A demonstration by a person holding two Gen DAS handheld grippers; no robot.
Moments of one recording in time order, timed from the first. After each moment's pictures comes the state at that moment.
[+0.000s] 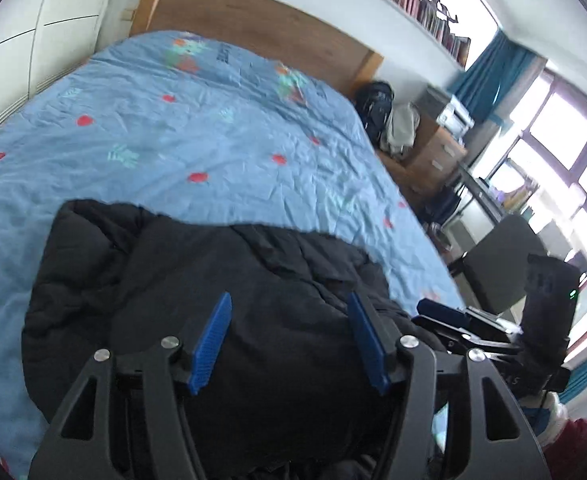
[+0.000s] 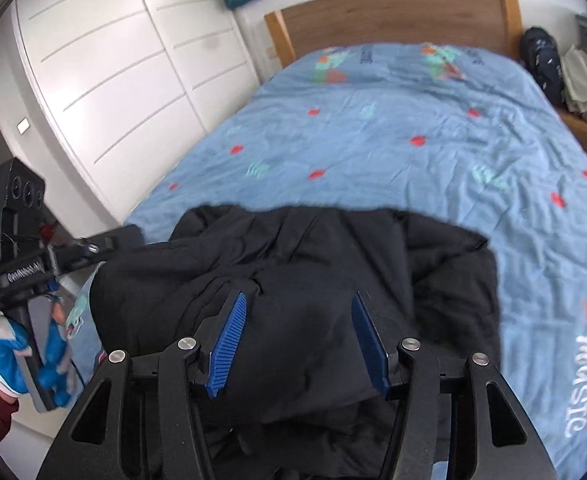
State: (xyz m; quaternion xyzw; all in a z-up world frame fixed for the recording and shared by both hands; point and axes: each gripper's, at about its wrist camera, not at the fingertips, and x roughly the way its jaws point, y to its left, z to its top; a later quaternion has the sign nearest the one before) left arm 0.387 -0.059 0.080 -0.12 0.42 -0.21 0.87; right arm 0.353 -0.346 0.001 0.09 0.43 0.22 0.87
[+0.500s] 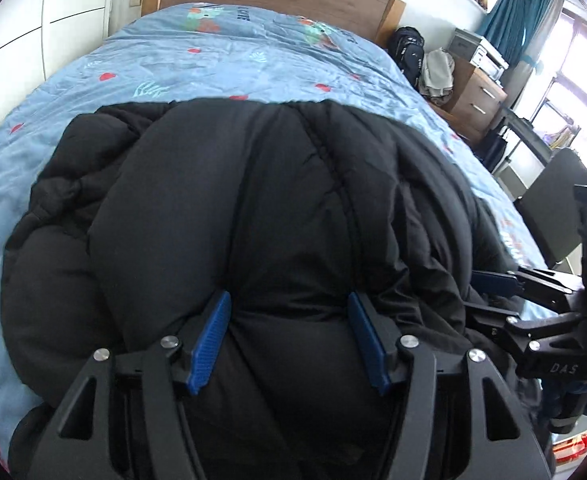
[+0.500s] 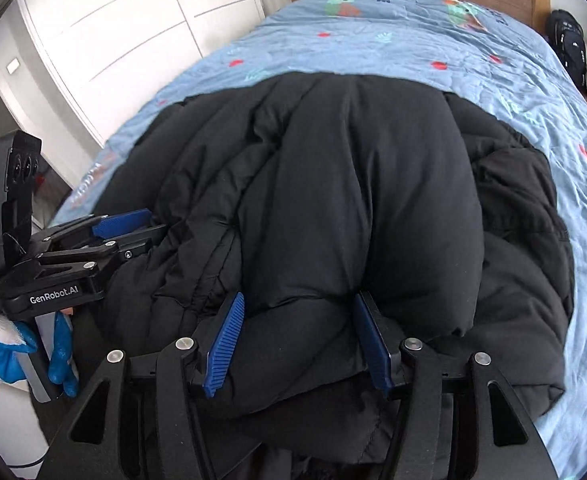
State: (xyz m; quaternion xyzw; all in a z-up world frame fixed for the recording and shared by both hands) left arm 0.365 -0.066 -0.049 -0.04 0.46 -0.15 0.88; right arm 0.335 -0.309 -0.096 0.02 0.50 0.22 0.84
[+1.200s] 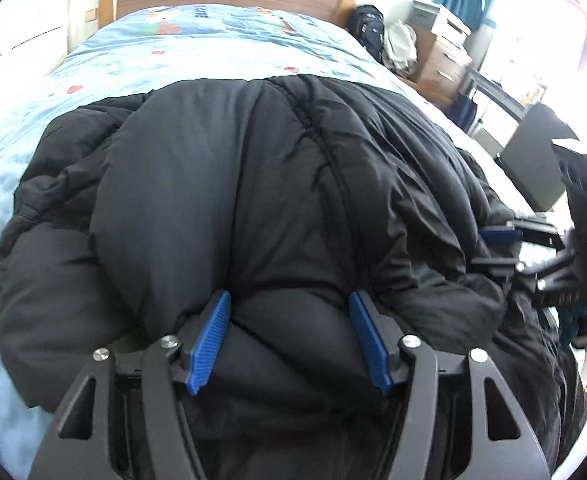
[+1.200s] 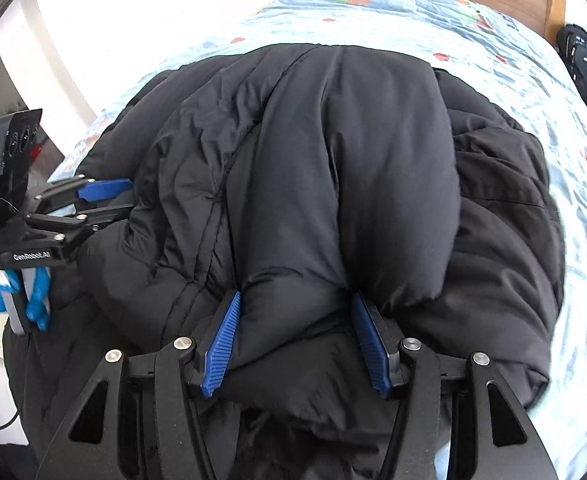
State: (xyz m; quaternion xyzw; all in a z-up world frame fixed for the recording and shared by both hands) left arm 0.357 -0.049 -0.061 0.02 0.46 -0.23 0.86; right arm 0.324 -0.342 -0.109 -0.03 0.51 0.23 0.83
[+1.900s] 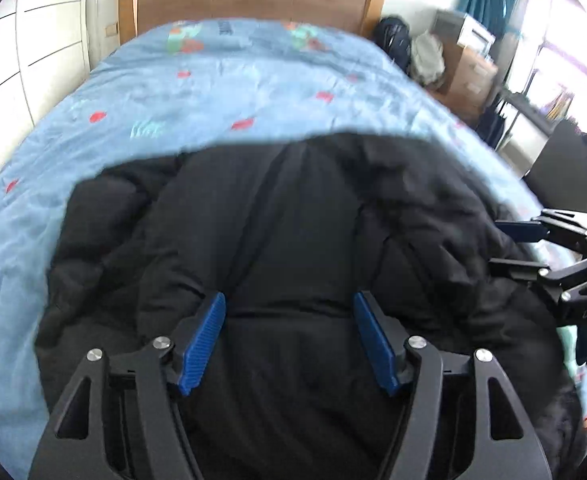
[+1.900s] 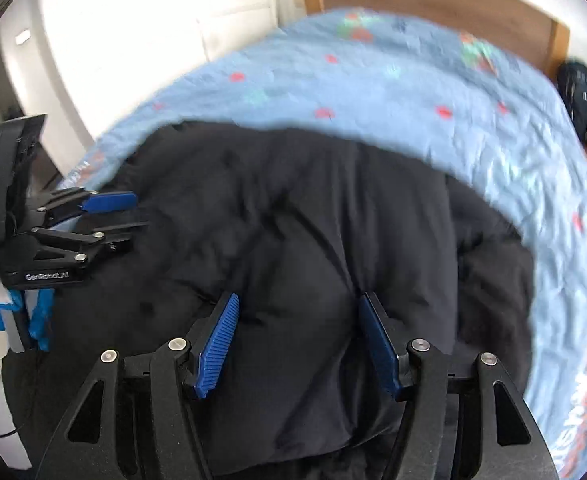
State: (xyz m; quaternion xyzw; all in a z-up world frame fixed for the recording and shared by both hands) left arm 0.415 -0.056 -0.045 0.04 0.45 -0.17 0.88; right arm 0.371 -0.312 -0.074 -0.04 0.48 0.22 0.85
